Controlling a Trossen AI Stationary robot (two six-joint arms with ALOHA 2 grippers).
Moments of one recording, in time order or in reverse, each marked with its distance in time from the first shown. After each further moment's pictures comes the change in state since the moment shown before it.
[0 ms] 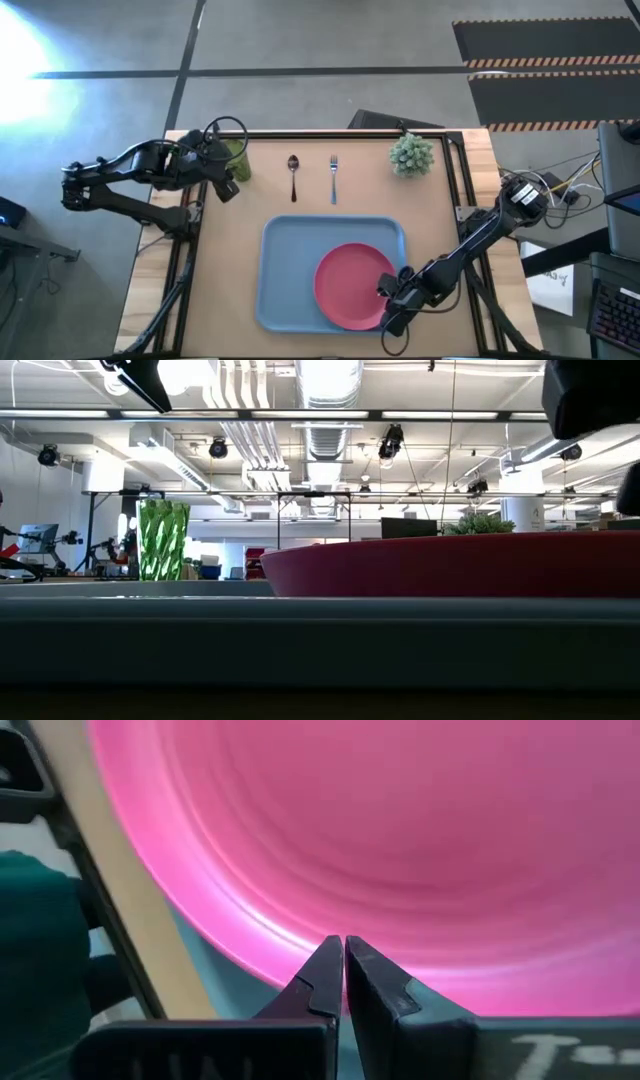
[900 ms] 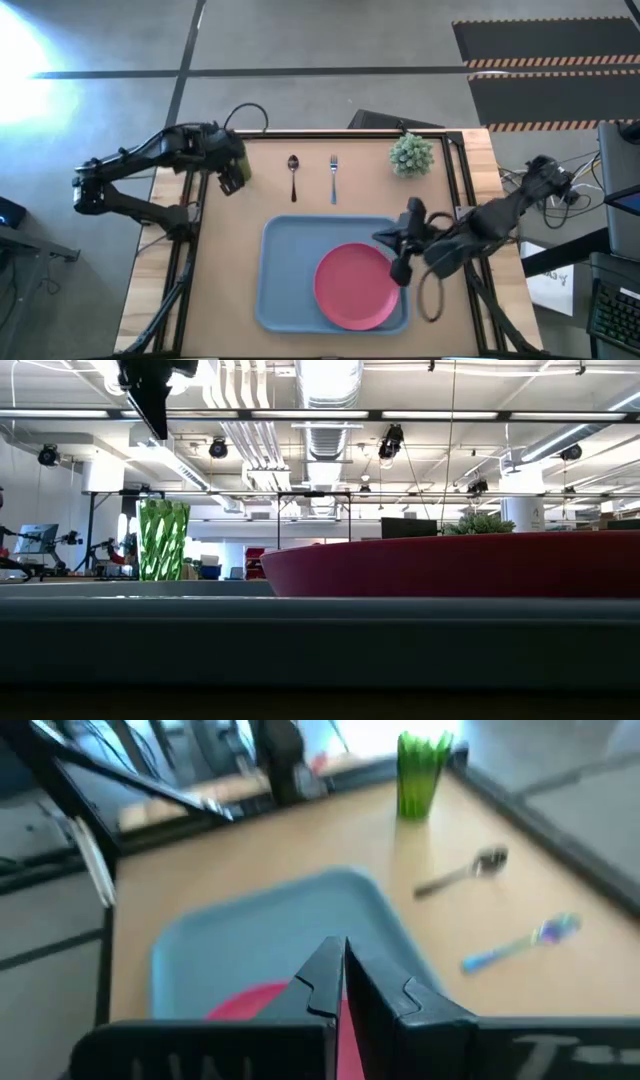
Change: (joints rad) left arm 0.263 0.158 0.077 -0.124 0.227 0.161; right arm -0.103 -0.341 0.445 -0.385 0.651 -0.562
